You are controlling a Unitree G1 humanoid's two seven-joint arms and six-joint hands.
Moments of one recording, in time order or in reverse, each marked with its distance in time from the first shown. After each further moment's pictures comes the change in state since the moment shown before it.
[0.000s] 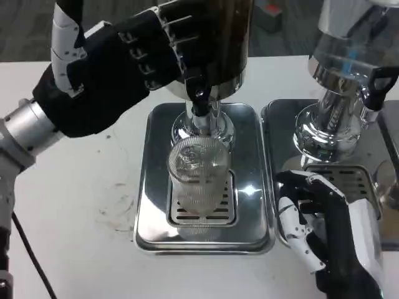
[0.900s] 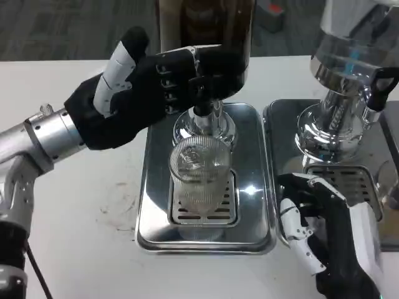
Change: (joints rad) left arm -0.022 -0.024 -0.090 0.092 0.180 -0.198 -0.019; right arm 0.003 0.003 0.003 0.020 0.013 -0.003 -0.014
